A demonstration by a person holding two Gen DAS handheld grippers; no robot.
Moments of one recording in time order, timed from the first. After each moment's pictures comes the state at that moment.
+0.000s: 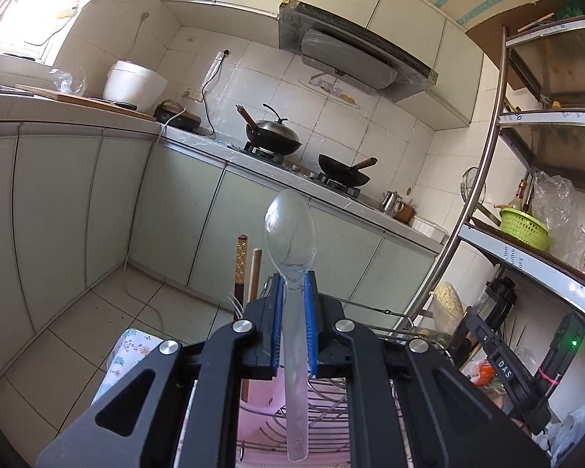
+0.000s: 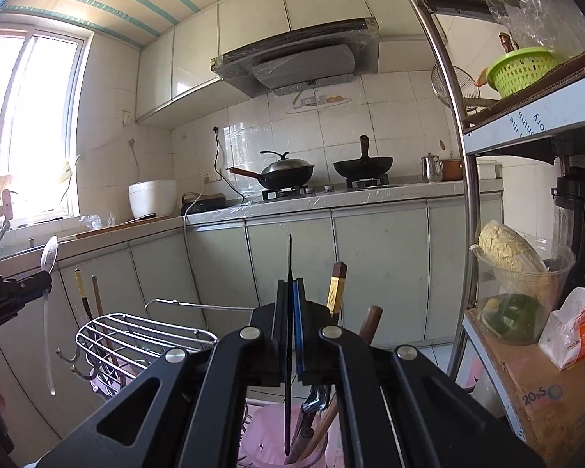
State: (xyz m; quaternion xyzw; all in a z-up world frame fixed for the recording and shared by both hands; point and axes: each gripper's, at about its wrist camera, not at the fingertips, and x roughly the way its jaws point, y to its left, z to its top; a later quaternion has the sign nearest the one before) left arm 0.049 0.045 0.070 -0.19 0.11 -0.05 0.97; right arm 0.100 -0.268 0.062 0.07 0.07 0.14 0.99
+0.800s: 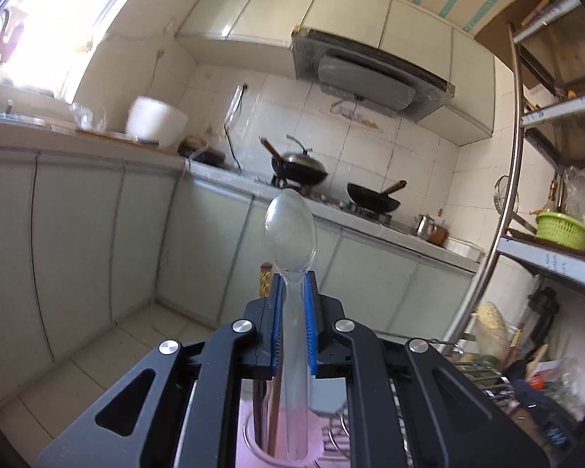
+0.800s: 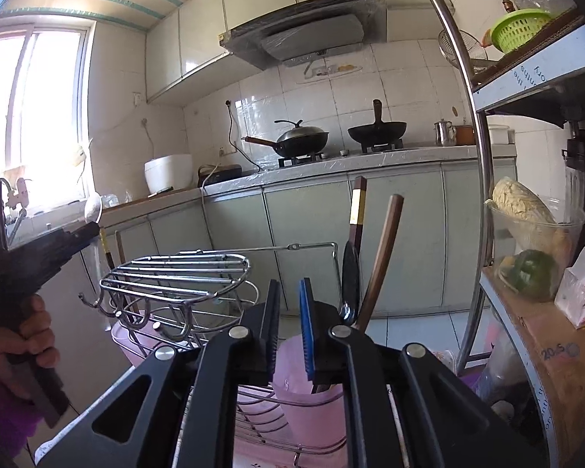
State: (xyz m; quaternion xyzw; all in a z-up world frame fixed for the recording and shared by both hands) left arm 0.081 0.034 0.056 -0.15 0.04 0.03 0.99; right arm 0.075 -0.265 0.031 0.09 0.12 0.18 0.97
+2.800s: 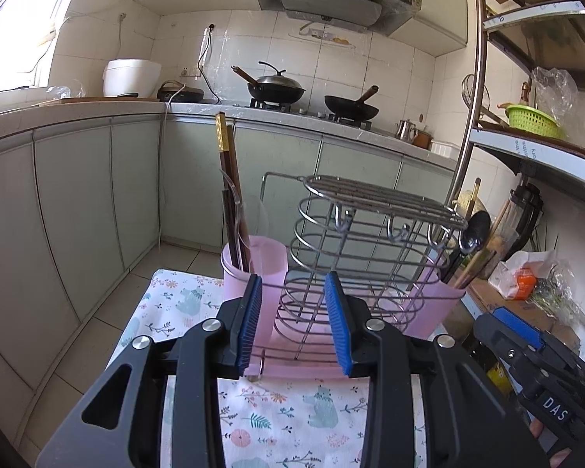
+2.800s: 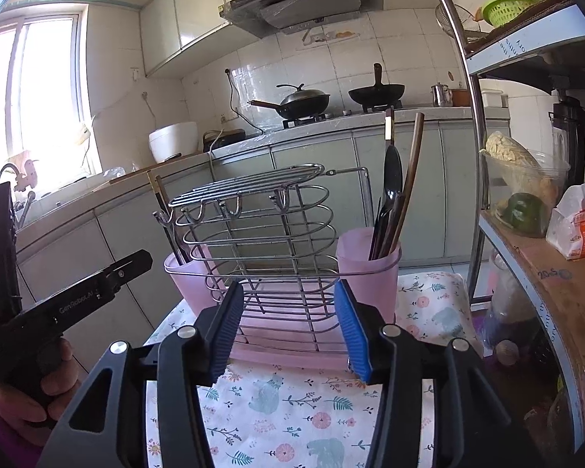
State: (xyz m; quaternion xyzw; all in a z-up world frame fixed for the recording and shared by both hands) left arm -0.001 -0.012 0.005 -0.08 0.20 -0.01 0.98; right arm -0.010 -0.223 0.007 0.08 0.20 0.17 0.96
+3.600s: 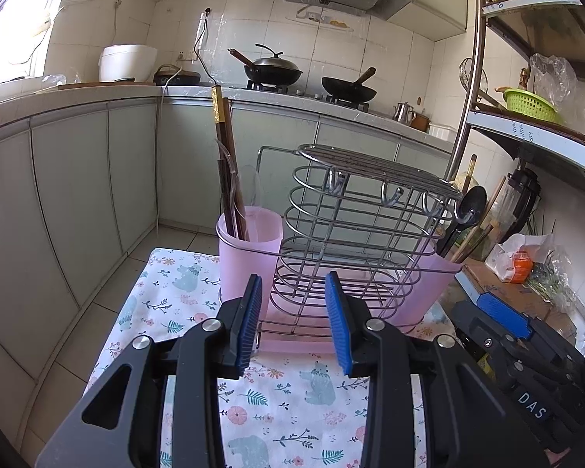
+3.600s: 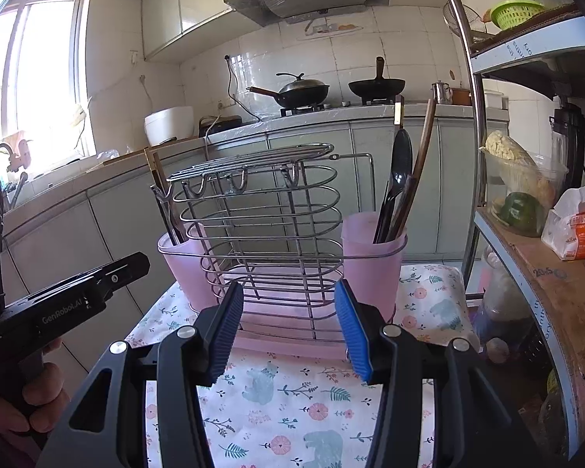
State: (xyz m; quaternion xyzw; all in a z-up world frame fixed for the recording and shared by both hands) left arm -0.007 -0.013 -0.005 -0.08 0.23 -0.02 0.97; right arm -0.010 -0.209 -0.002 0.06 0.21 0.16 0.96
